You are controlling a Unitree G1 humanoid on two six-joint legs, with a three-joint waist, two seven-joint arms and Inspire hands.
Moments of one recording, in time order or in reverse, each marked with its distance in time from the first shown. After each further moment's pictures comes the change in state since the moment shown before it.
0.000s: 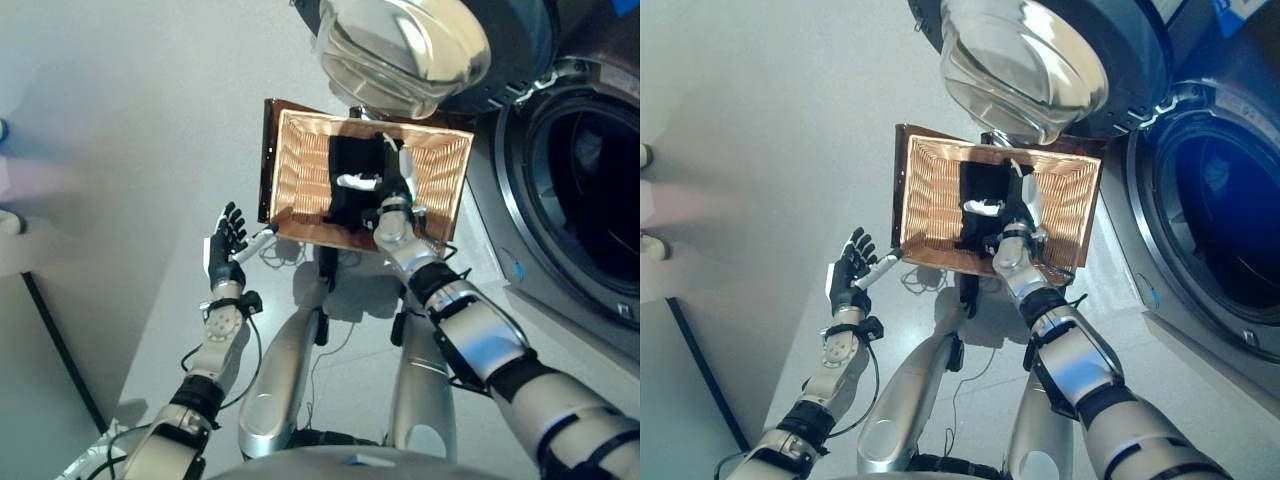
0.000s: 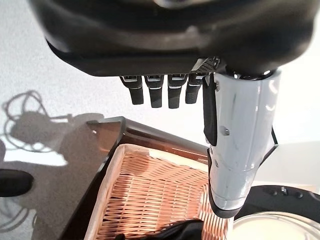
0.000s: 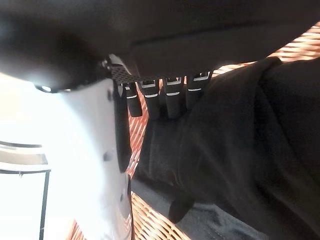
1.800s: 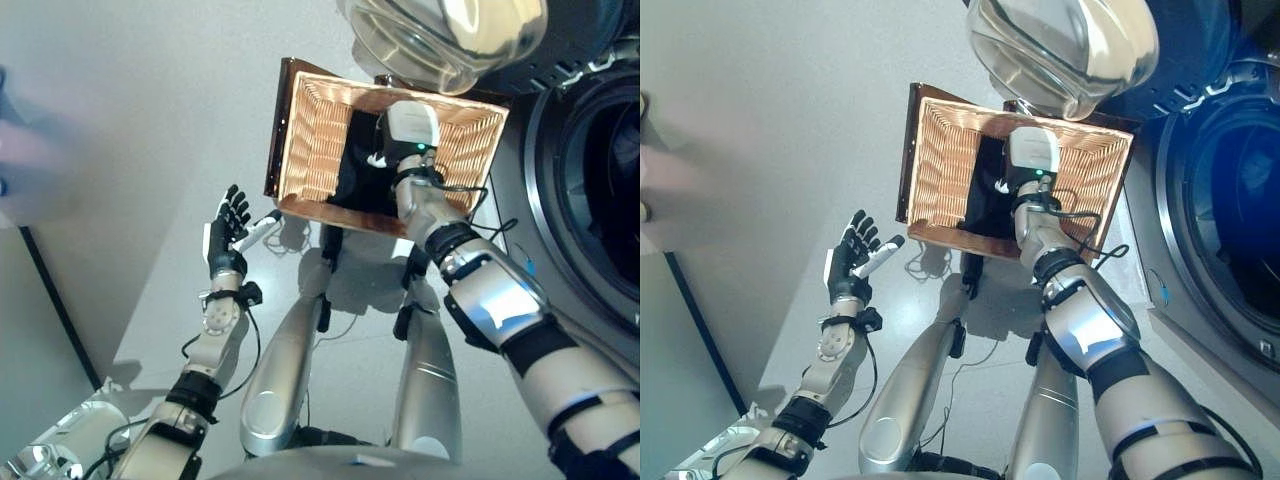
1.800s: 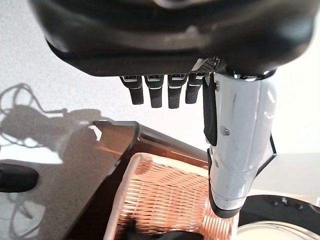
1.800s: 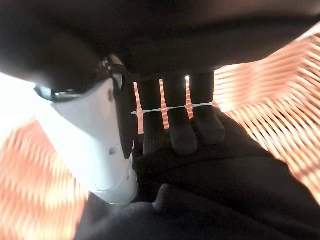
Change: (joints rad) left arm -0.022 0.018 -0.004 0.019 -0.006 0.004 -0.026; right arm -0.099 -0.094 0.028 0.022 -0.409 0.147 0.035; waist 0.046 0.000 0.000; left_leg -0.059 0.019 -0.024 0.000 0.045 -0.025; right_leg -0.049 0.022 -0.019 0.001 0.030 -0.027
